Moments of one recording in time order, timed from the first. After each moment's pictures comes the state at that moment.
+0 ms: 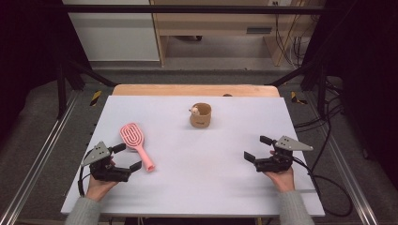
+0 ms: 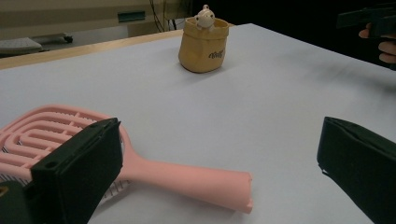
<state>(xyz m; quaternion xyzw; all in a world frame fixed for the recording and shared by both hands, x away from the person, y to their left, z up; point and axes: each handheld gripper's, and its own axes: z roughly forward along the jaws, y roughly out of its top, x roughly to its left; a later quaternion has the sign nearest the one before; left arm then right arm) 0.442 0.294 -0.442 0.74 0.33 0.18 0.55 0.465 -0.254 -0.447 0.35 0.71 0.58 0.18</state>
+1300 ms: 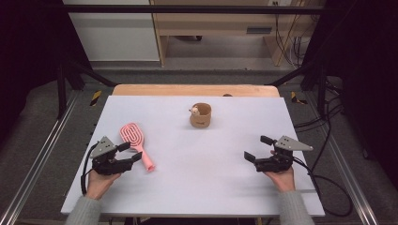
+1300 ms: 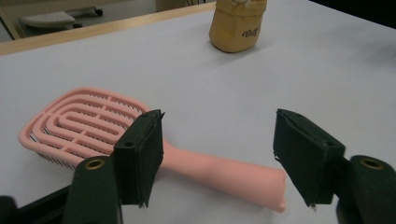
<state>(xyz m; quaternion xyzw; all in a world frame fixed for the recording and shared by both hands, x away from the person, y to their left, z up) 0.455 0.284 -0.434 0.77 0.37 0.20 0.48 0.465 -0.255 -0.447 0.35 0.71 0.58 0.18</state>
